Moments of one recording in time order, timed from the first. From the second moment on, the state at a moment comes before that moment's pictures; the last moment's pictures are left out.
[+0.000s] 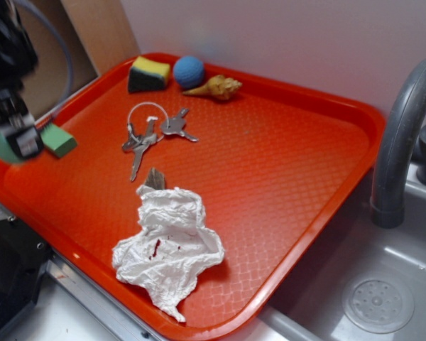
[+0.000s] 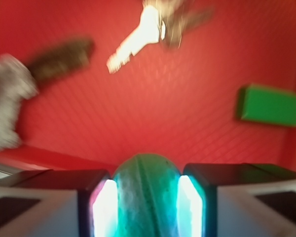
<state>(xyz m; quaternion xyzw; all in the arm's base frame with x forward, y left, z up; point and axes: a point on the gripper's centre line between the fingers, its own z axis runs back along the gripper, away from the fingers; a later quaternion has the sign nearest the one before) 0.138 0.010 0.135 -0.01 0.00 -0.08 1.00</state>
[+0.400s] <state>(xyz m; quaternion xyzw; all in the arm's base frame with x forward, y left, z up) 0.186 0.006 0.228 -0.02 -0.06 -0.03 1.00</state>
